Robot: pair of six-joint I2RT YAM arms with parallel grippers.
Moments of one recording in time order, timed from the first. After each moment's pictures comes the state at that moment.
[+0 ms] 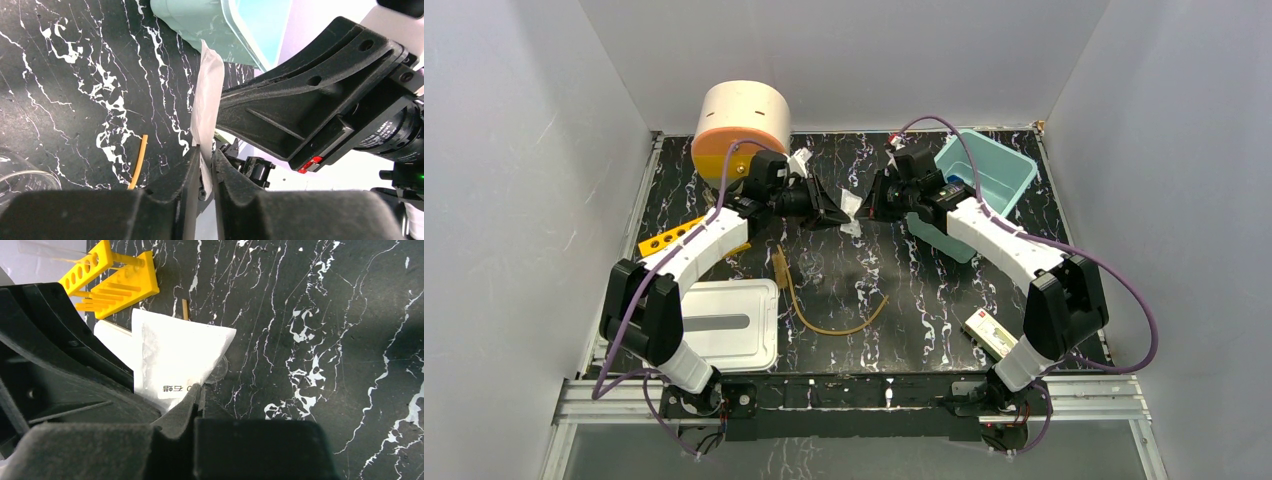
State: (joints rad) left arm -0.44 1.57 1.18 -0.22 0.63 -0.86; right arm 0.59 1.59 1.31 -0.38 -0.28 0.65
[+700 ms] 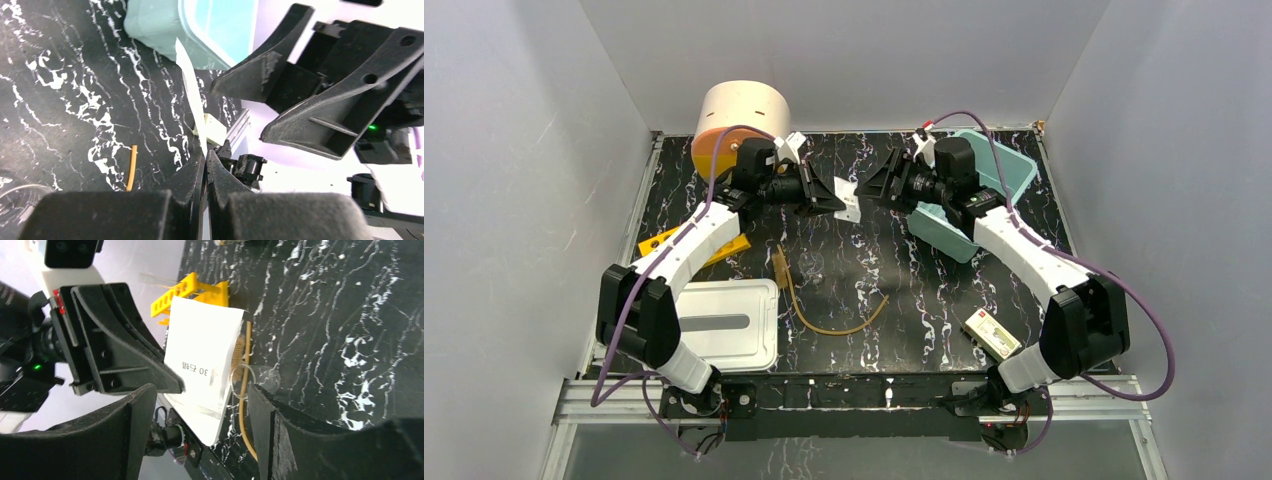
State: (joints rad) left arm -0.41 1.56 1.24 -0.23 0.69 -0.82; right arm 0.46 1.48 1.19 -0.14 -0.52 0.79
